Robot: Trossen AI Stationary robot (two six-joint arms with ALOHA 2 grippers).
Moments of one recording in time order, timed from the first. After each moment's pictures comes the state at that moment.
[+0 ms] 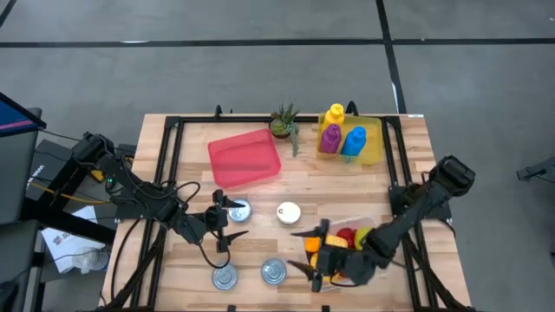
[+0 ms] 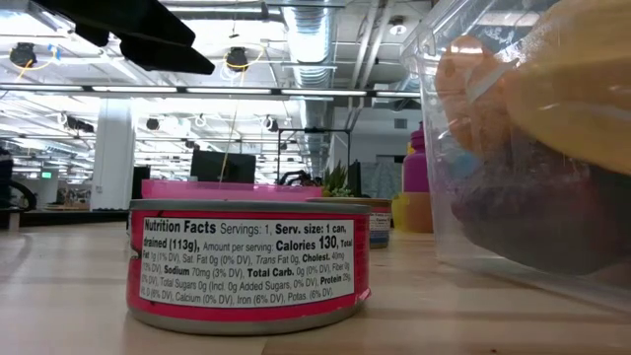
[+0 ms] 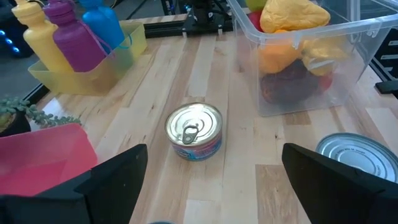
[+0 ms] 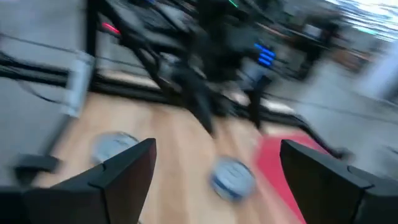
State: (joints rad) left arm -0.62 1.22 0.60 0.08 -0.75 -0.24; right arm 0.73 1.68 1.11 0.30 0.90 -0.05
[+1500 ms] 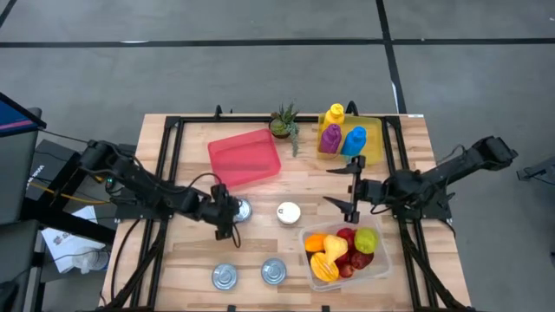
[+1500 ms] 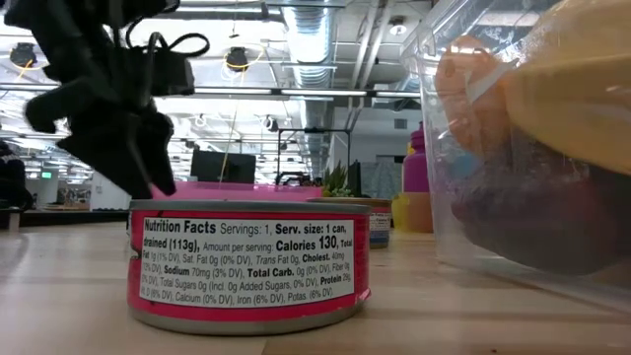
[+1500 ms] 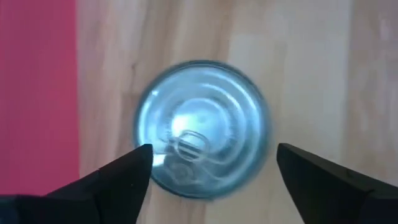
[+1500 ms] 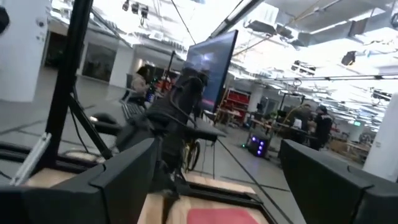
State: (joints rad) left arm -0.38 1.38 0.66 -0.41 -0.39 -0.40; right arm 0.35 0.98 0.42 0.84 0.42 -0.40
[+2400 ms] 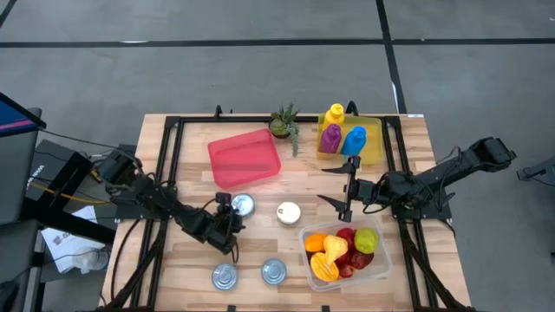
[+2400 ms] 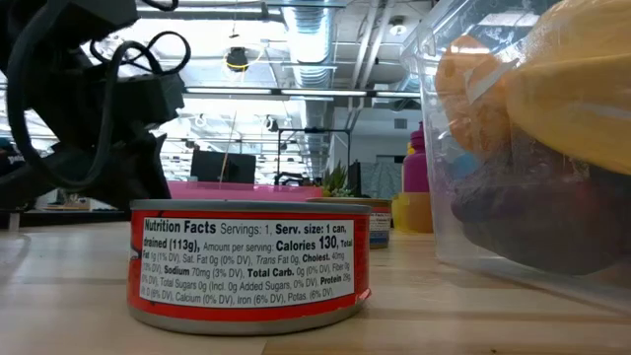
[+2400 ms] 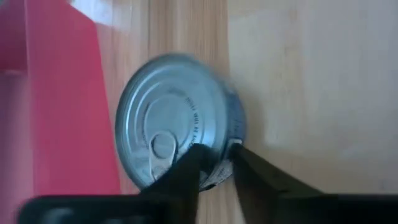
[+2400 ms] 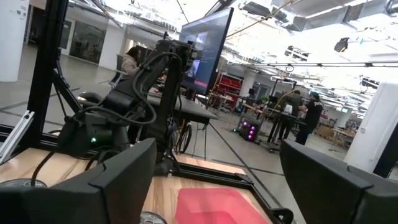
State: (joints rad) left arm -0.54 1.63 0.72 -0.43 -0.69 -0.31; right arm 0.32 1.04 0.42 0.84 0.45 -0.39
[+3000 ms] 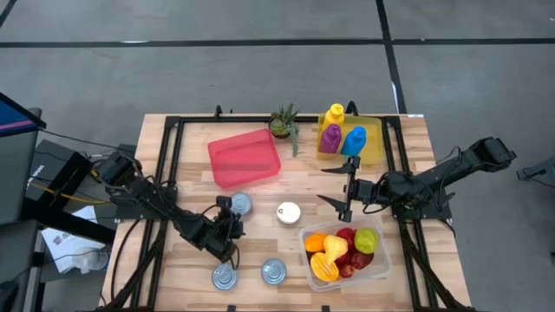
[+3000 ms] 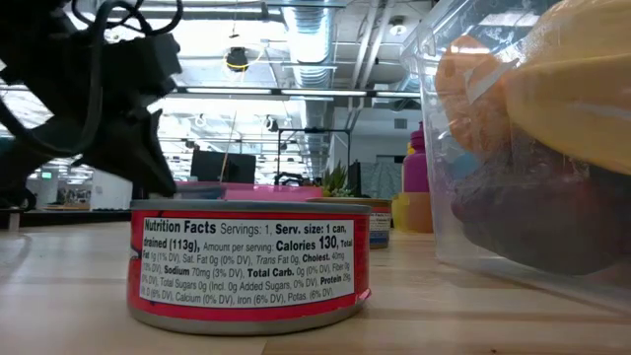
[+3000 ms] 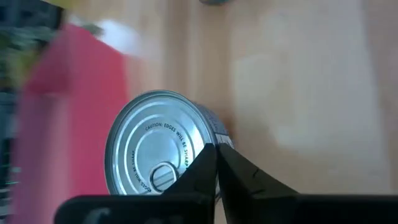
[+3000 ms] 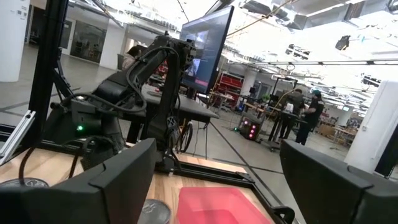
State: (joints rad) left arm -0.60 1.64 0.81 -0.50 -0.81 -0.31; right arm 0.32 1.04 0.42 0.84 0.45 -0.38
